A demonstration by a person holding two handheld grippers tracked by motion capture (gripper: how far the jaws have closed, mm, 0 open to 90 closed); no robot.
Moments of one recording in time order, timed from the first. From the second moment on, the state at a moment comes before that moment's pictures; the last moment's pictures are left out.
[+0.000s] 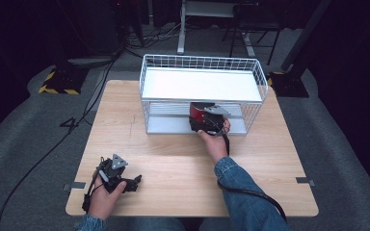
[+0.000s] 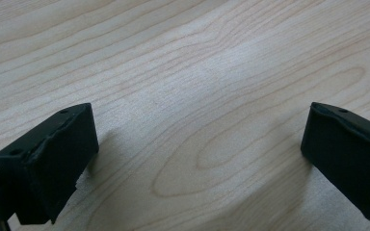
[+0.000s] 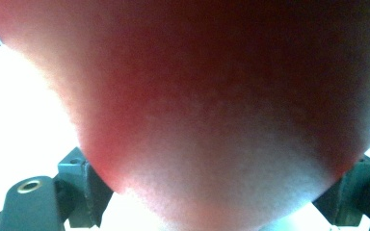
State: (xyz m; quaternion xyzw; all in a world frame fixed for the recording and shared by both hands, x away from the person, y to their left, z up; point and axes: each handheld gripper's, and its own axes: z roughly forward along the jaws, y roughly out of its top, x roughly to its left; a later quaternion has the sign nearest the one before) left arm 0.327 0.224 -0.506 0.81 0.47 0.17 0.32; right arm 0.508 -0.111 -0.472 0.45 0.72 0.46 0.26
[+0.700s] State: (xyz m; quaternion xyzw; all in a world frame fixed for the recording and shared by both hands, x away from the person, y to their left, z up) left arm 0.328 0.224 -0.506 0.81 0.47 0.17 0.32; right arm 0.522 -0.109 -0.484 0.42 0.74 0.46 0.26
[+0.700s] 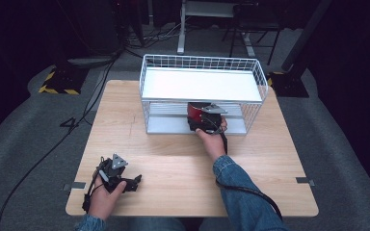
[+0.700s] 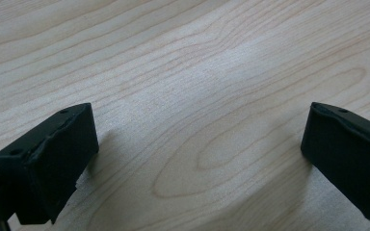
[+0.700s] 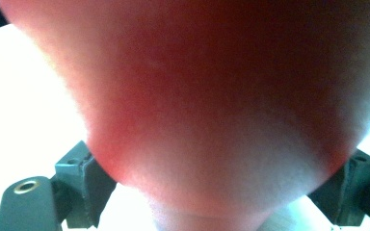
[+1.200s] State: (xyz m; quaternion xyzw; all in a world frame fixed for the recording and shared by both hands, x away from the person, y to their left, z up) left arm 0.329 0.224 -0.506 0.81 0.47 0.17 0.31; right arm 0.503 -0.123 -0.478 0.43 0.74 0.46 0.24
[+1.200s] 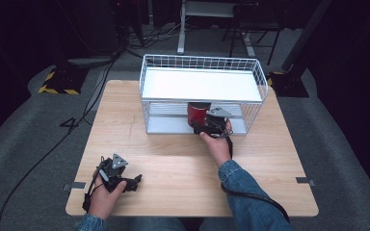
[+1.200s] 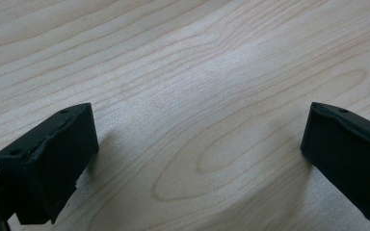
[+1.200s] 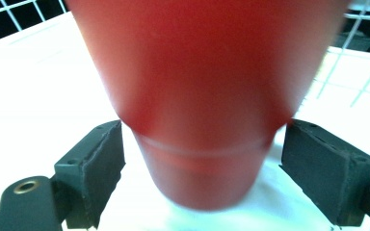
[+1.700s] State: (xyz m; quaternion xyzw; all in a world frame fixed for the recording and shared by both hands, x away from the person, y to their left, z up) left arm 0.330 0.224 -0.506 0.81 0.47 0.17 0.31; right arm 0.463 -0.164 -0.450 0.40 0.75 0.48 0.22
